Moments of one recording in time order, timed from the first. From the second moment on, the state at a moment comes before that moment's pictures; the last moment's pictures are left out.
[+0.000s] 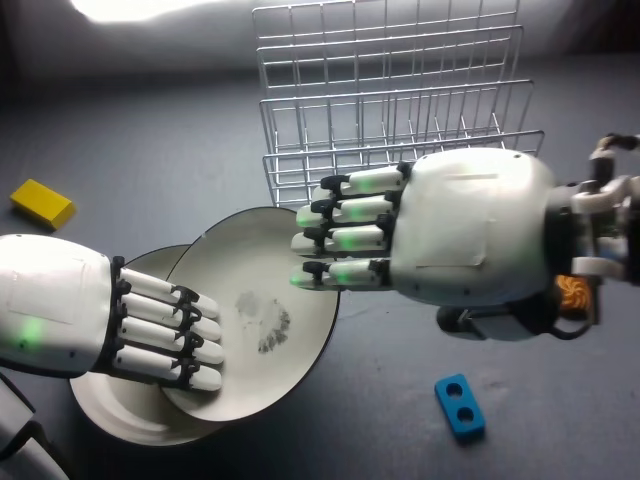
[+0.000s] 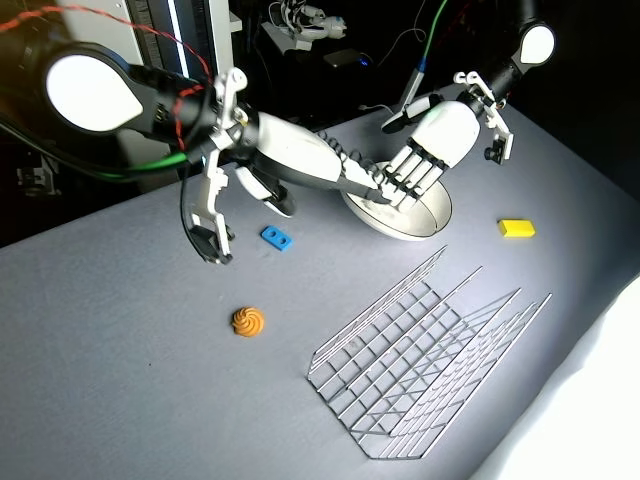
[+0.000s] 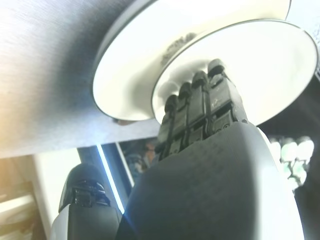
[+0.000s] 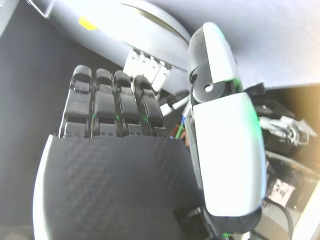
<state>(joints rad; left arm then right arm) 0.86 -0.96 1.43 1.52 -1.05 0.02 -0.52 -1.01 0.81 -0.59 0.17 -0.96</state>
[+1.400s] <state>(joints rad) 0.83 -0.95 1.41 1.53 -1.04 -0.01 -0.54 -1.38 1.11 -0.58 0.22 -1.06</state>
